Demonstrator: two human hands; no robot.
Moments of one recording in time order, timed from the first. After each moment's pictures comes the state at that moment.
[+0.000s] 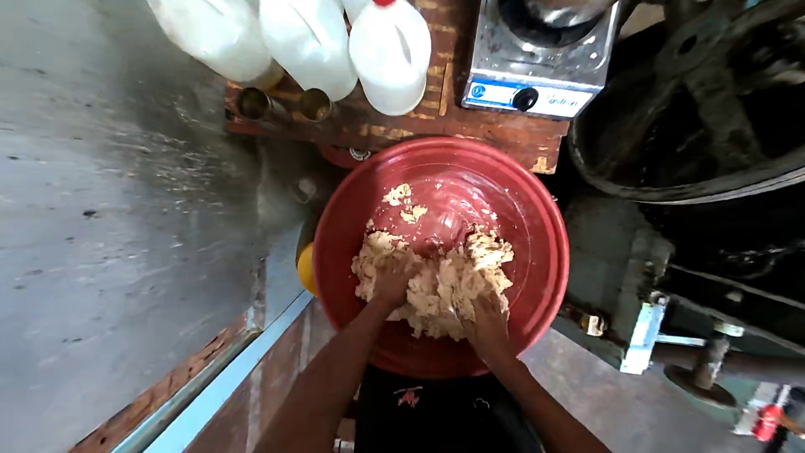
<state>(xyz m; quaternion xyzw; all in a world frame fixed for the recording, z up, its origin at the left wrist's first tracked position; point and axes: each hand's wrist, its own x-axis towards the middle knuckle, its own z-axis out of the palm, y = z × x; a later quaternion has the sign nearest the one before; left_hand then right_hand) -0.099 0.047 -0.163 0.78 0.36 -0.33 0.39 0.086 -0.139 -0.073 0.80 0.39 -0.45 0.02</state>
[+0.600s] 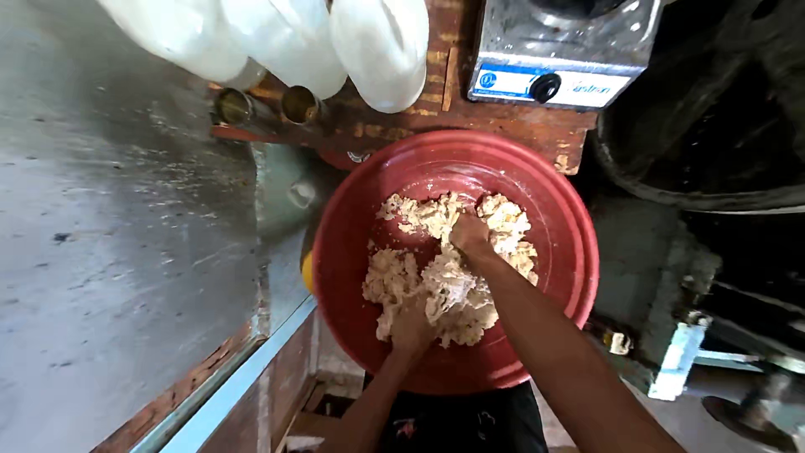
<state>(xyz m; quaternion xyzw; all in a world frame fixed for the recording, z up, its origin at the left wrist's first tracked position) -0.071 -0.021 -0.113 0.70 0.53 -0.31 0.37 0.156 0.080 -0.208 0.78 0.36 -0.47 0.17</state>
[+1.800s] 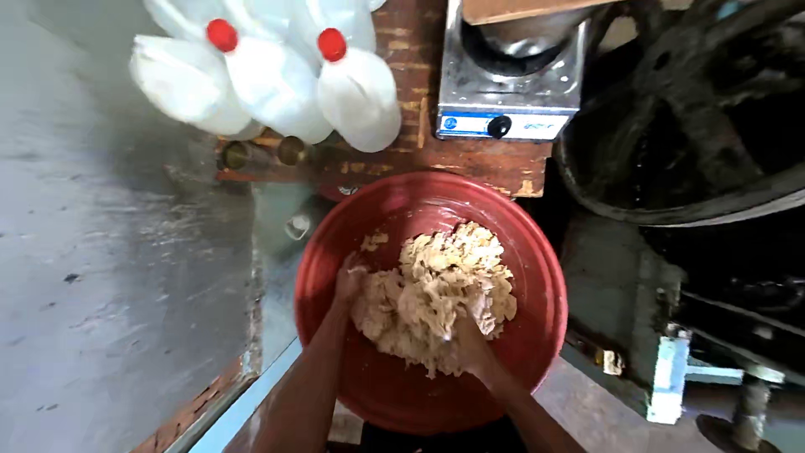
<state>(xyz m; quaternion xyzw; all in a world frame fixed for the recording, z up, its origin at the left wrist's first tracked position) -0.111 0.147 -0.201 0.47 0.64 0.11 0.60 0.129 -0.073 -0.082 0.72 0.31 -0.61 -0.10</state>
